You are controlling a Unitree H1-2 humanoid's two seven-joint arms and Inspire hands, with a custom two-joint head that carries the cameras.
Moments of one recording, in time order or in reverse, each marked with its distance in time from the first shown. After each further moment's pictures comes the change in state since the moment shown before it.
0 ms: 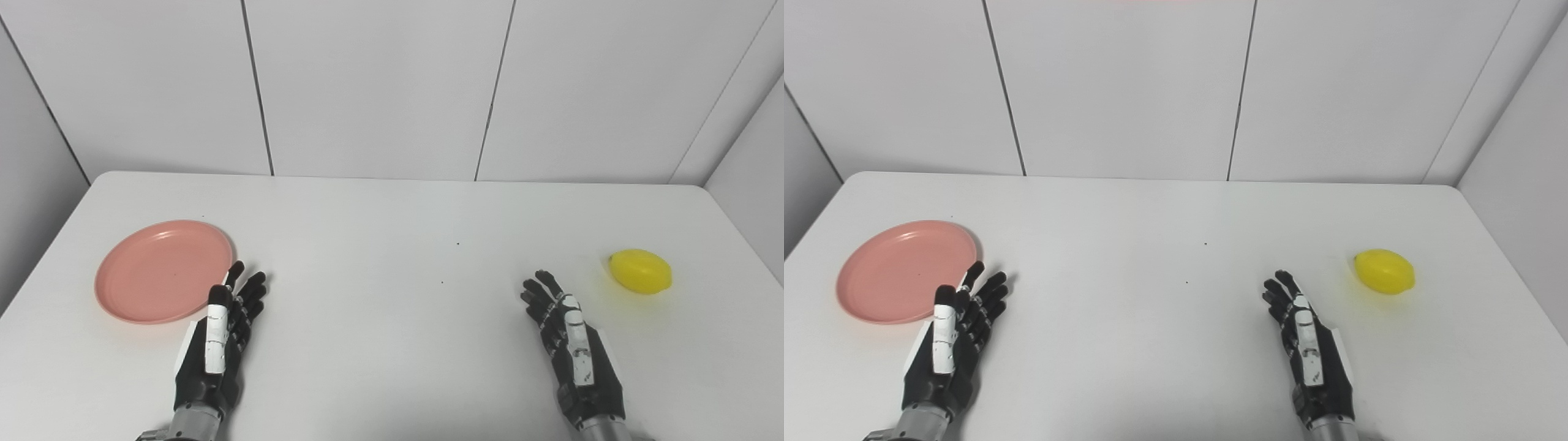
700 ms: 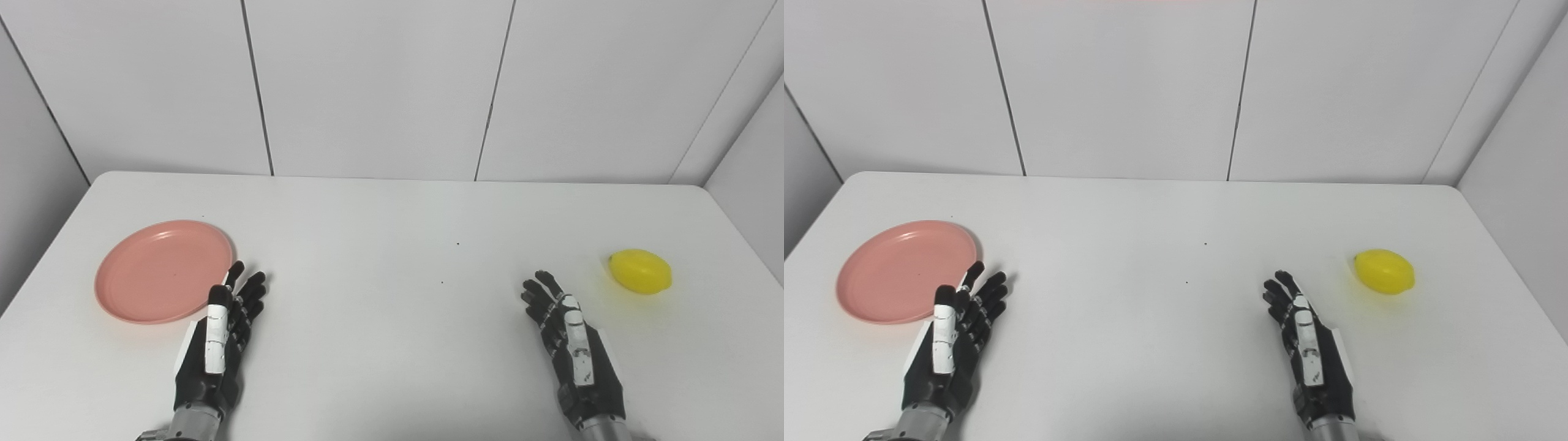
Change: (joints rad) left arm 0.000 0.000 0.000 0.000 0.000 0.000 -0.001; right arm 0.000 0.000 0.000 0.000 -0.009 0.000 -0.002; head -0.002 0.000
